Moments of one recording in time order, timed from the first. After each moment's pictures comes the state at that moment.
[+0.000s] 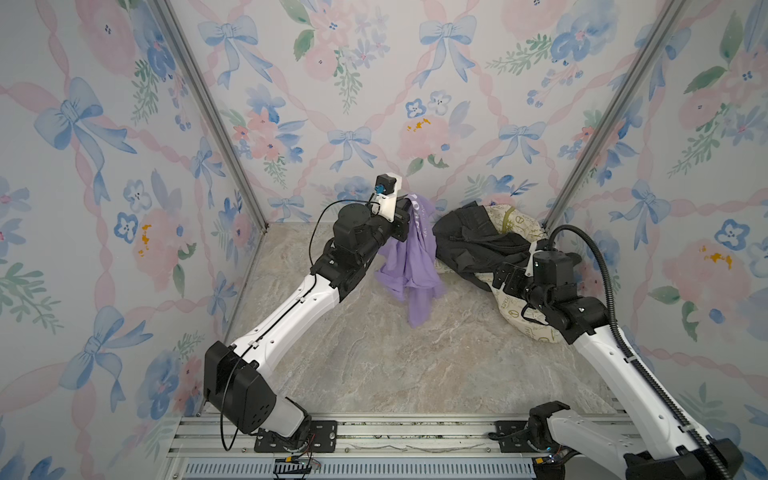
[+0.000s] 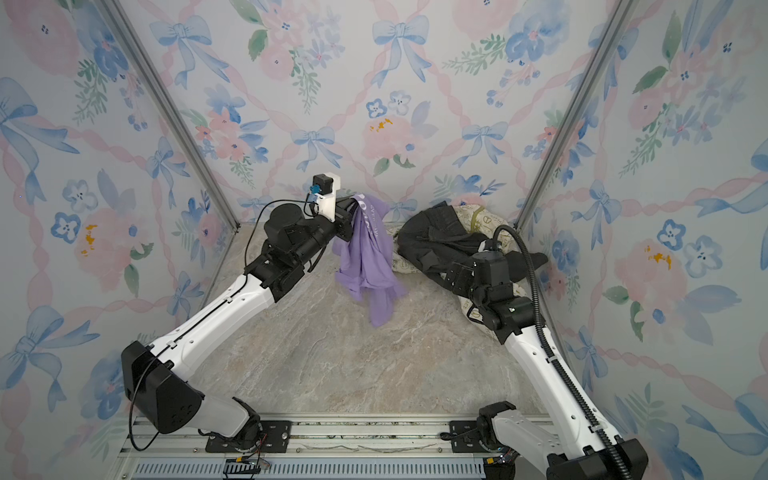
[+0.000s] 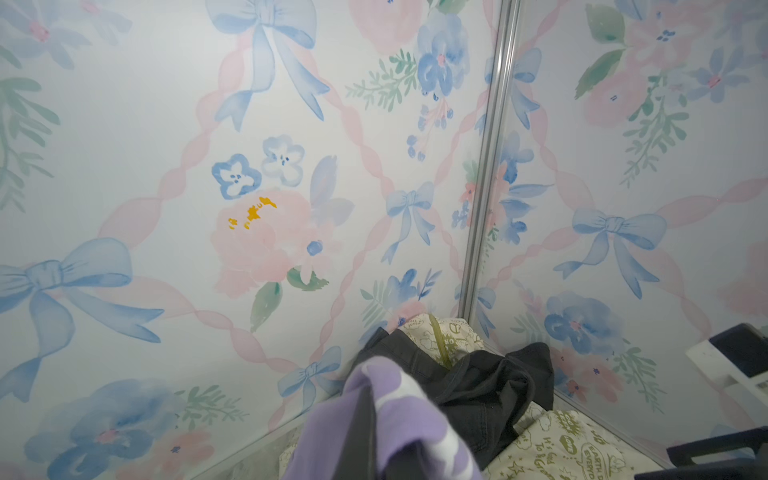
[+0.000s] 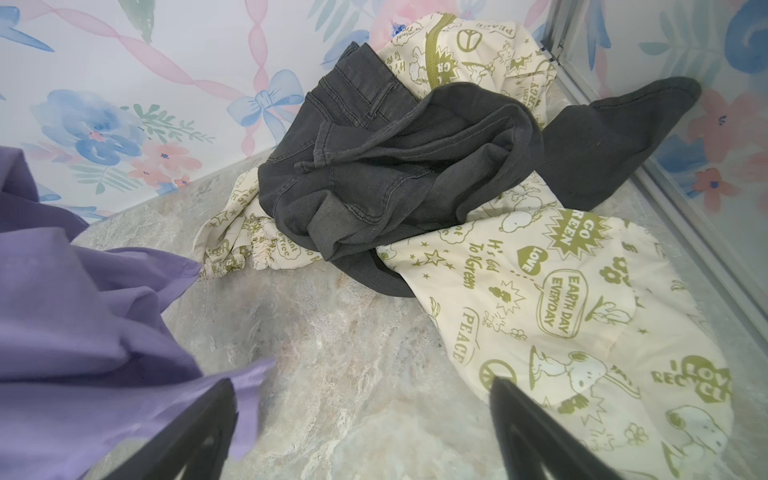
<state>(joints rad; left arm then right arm) -0.57 1.46 1.42 0.18 0.05 -0.03 0.27 1.05 1.04 -0.61 0.19 0.50</state>
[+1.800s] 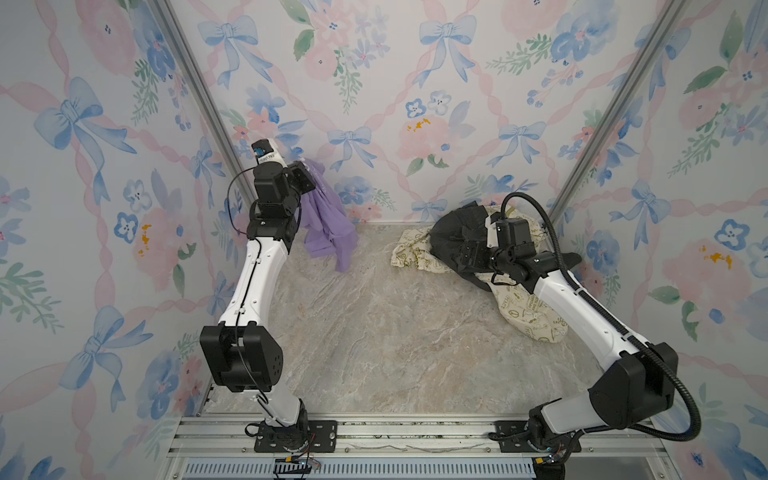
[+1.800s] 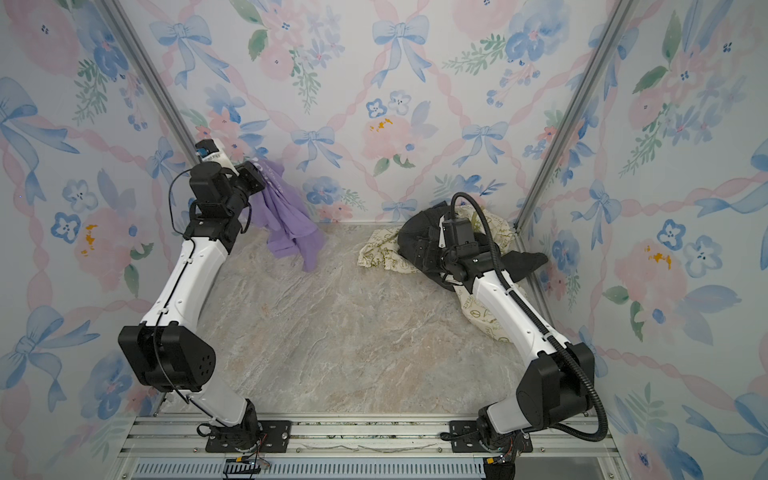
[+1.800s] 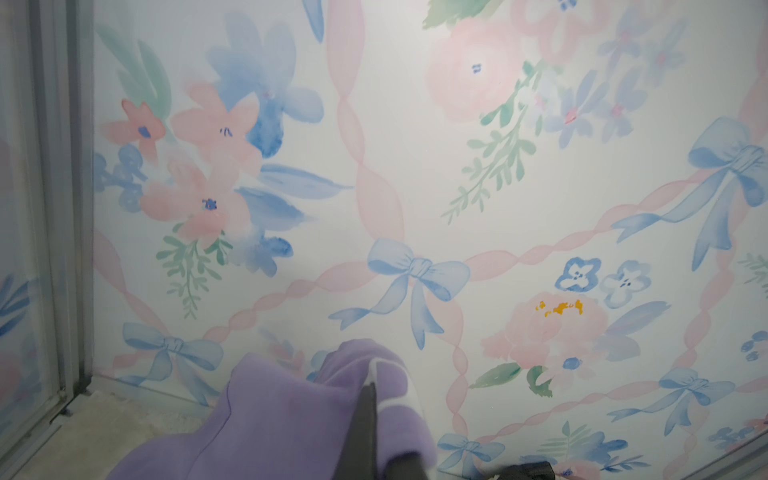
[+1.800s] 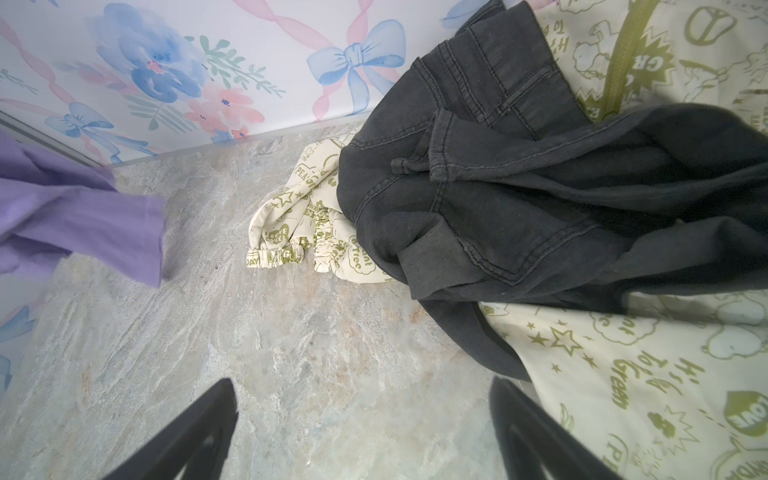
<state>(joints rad) -0.01 1.66 1.77 -0.03 0.01 -0.43 0.32 1.48 1.33 -0.53 0.01 0.38</state>
